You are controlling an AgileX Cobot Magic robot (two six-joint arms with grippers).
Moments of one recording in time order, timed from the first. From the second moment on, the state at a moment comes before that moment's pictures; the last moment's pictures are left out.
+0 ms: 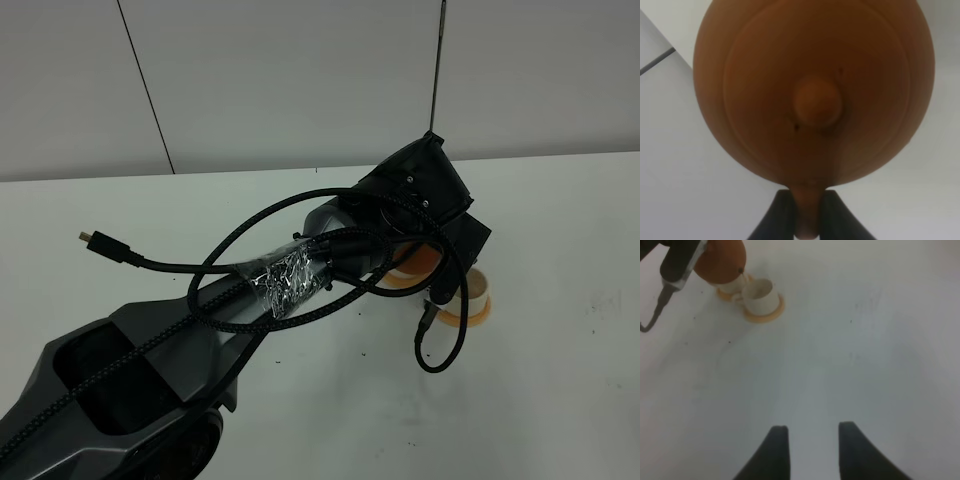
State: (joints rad) left arm -0.81 2.46 -2.25 0.73 0.96 1.13; right arm -0.05 -0.01 -0.49 0.27 1.08 -0.13
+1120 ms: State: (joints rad) left arm -0.82 2.47 -2.25 0.78 0.94 1.15; right arm -0.05 -0.01 -0.49 0.27 1.08 -0.13
